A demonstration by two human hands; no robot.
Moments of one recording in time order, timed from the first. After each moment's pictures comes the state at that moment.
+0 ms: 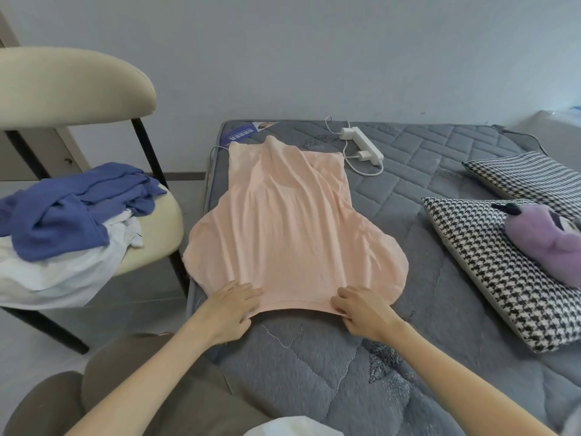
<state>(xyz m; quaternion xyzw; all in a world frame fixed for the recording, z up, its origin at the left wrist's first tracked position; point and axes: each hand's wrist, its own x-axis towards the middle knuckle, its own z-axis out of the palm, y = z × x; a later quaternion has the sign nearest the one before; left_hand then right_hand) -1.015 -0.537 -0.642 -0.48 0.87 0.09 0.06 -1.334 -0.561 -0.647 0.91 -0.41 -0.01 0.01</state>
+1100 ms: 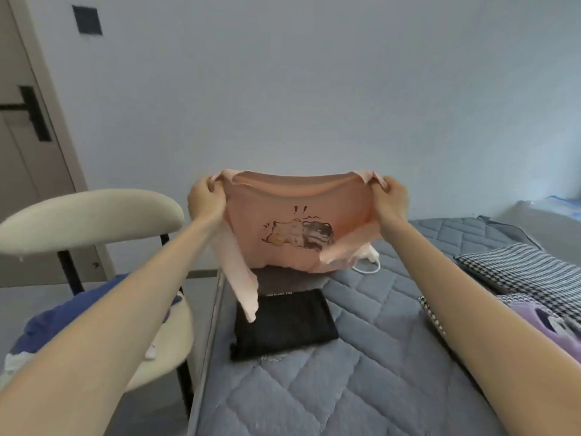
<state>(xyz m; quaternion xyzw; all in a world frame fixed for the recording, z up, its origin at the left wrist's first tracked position) -1.001 -0.693 -0.305 -0.65 0.48 0.12 -0.58 -1.297 -0.703 -0.297 0.50 -0.60 0.59 -0.19</state>
